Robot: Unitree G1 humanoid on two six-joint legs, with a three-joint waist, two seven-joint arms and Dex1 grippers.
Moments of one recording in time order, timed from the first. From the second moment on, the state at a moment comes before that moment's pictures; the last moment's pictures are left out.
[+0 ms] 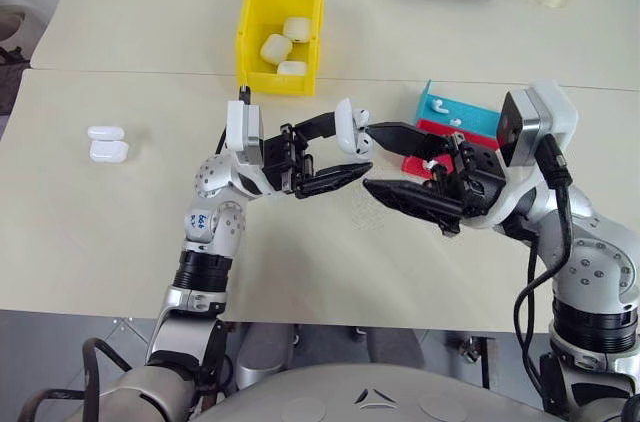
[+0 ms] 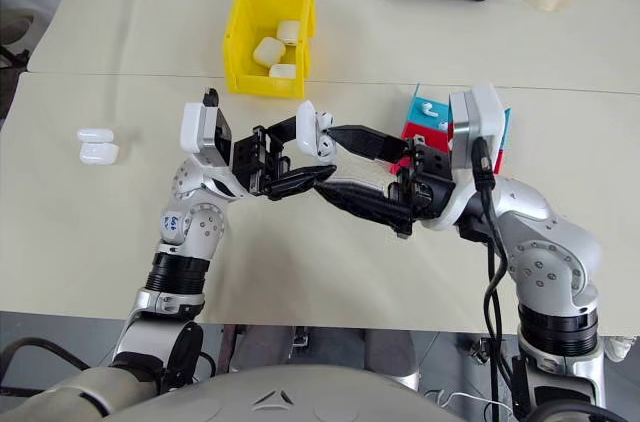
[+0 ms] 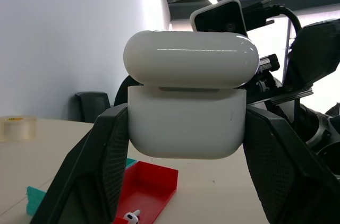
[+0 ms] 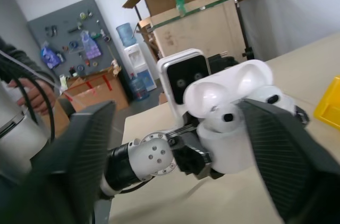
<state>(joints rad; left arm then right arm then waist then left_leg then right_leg) -0.45 0.14 -0.05 0.11 -0.61 0.02 -1.20 -0.22 -0.57 -0.11 -0.54 1.10 0.68 0.83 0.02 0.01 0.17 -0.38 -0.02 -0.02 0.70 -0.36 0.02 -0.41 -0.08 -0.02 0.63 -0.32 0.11</state>
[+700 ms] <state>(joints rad) -0.55 0.42 -0.25 0.03 -0.22 0.11 -1.11 -0.38 -0.66 0.02 -0.41 0.72 0.55 0.92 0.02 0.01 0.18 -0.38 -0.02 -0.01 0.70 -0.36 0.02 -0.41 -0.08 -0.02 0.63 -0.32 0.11</state>
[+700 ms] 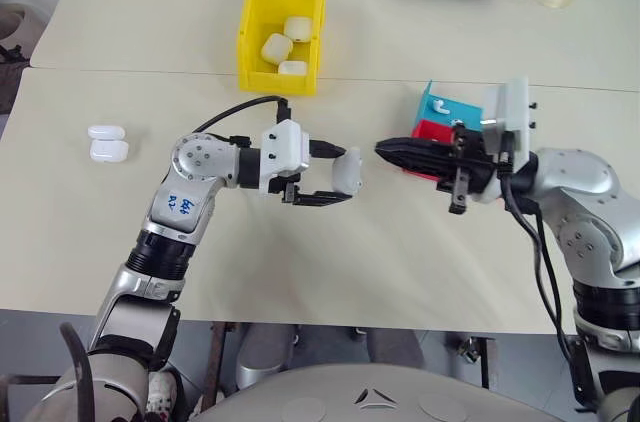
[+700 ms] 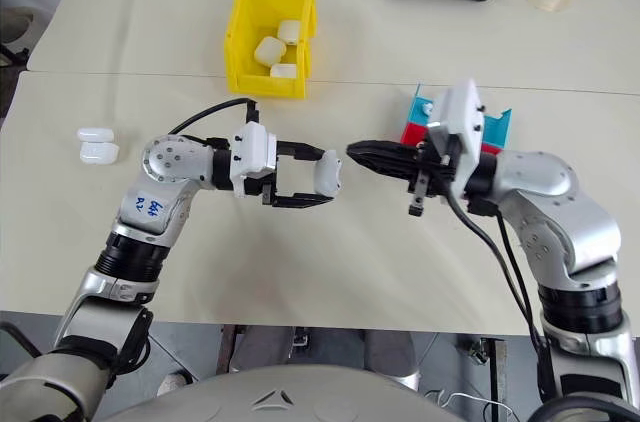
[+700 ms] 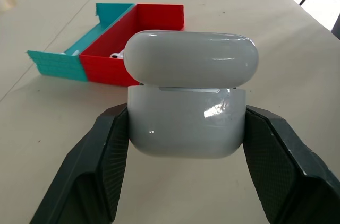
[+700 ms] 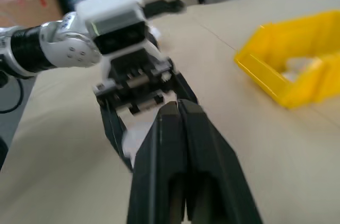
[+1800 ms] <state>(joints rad) -0.73 0.32 0.12 0.26 -0.29 0.14 -0.60 -0.08 -0.62 -0.31 -0.32 0.74 0.43 0.92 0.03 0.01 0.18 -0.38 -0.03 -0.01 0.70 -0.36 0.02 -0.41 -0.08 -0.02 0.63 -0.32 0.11</state>
